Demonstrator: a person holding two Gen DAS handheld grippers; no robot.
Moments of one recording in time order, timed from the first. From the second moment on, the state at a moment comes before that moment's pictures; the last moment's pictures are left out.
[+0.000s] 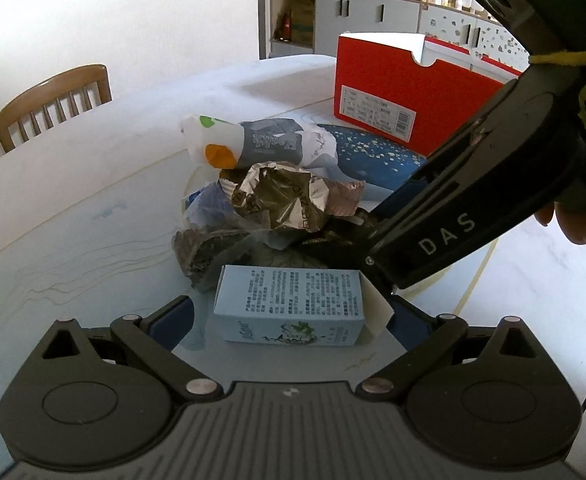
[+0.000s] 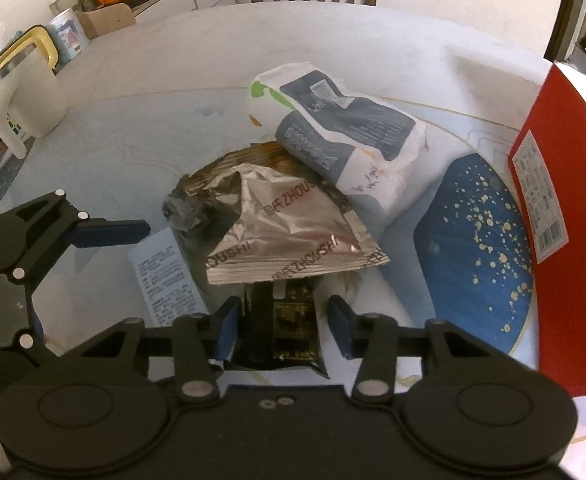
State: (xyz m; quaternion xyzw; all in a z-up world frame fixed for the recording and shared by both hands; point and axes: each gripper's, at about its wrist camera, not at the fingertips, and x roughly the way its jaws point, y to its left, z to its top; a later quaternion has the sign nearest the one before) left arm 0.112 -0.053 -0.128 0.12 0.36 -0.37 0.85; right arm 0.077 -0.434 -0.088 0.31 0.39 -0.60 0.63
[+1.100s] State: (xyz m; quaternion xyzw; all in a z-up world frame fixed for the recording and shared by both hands) left arm 0.099 -0.041 -0.114 0.11 0.37 -0.38 0.84; right arm 0.068 -0.397 -0.073 0.33 0.38 -0.60 0.62
